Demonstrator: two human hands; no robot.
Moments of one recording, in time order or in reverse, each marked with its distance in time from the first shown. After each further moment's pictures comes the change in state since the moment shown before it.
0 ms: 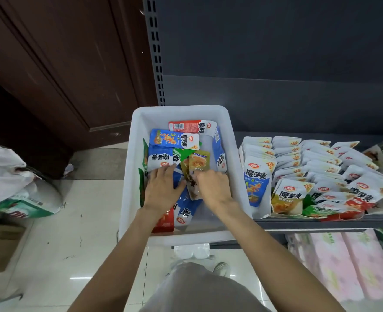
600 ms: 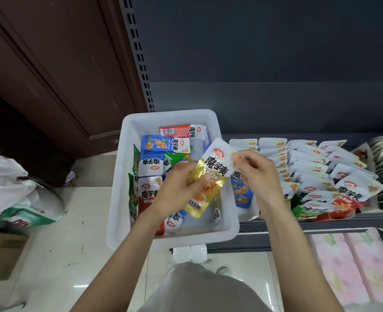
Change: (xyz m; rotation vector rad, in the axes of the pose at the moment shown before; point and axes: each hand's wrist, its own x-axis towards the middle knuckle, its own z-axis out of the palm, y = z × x) left_hand -0.024 0.088 -0.047 -0.662 -0.115 0.301; right_hand -0.056 0.073 -0.080 1.341 0.331 0.365
